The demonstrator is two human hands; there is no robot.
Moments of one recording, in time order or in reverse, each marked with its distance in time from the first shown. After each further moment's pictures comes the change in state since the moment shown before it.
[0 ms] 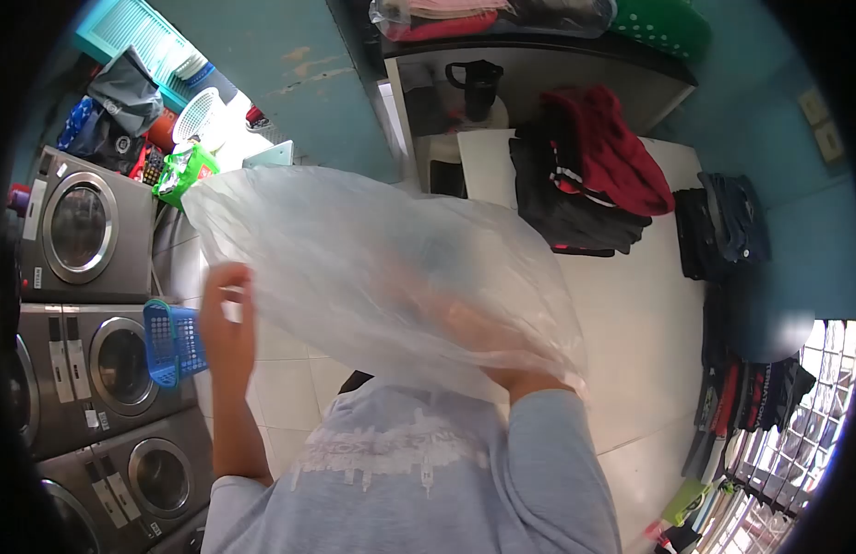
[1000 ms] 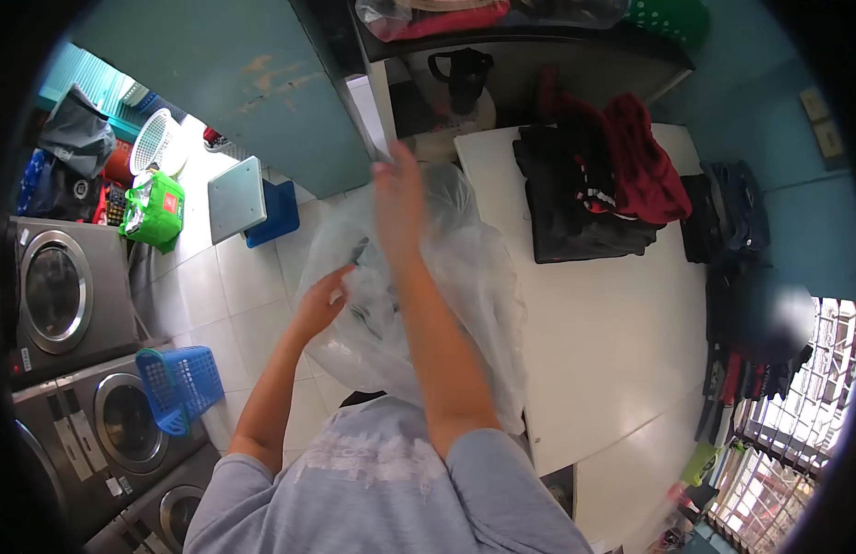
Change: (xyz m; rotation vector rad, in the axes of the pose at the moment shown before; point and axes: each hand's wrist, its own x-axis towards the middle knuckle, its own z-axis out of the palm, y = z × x) left_hand 0.049 -0.198 0.168 -0.187 -0.799 -0.002; right_hand 0.052 0.007 -0.151 0.861 1.545 0.308
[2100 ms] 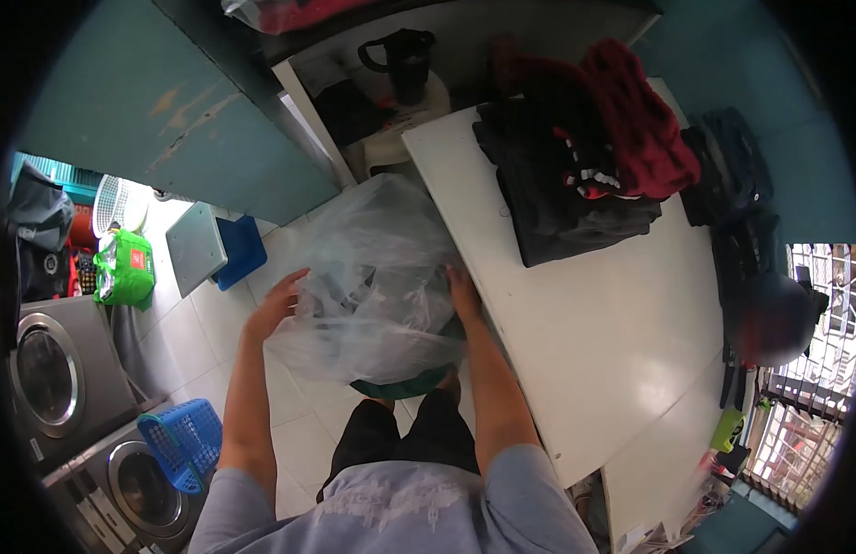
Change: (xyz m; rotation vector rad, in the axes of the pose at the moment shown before) left_hand 0.097 -0.115 0.001 -0.736 -0.336 -0.424; right_hand -0.061 0.272 -0.201 -0.600 0.039 0.383
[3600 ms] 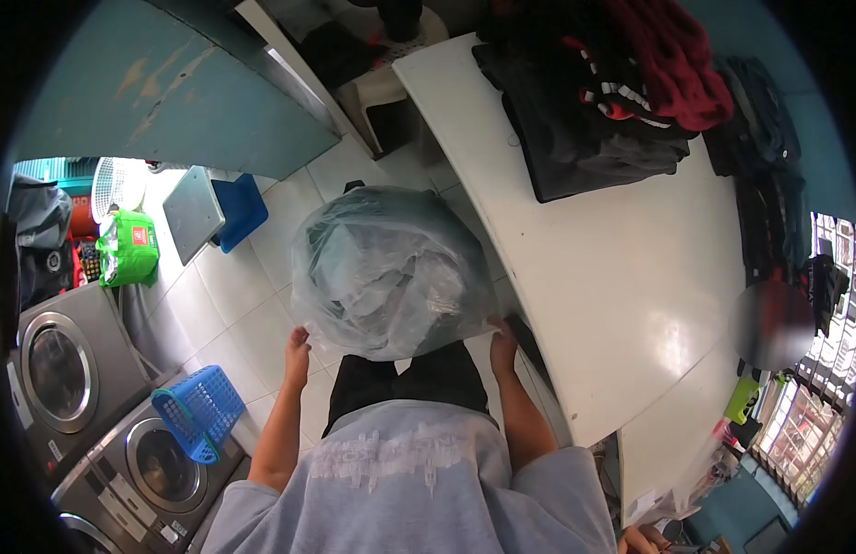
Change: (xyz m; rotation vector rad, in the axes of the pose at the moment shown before) left_hand -0.095 -0.207 0.048 0.165 0.685 0.110; right_hand -0.207 0.121 -0.048 0.061 0.113 0.183
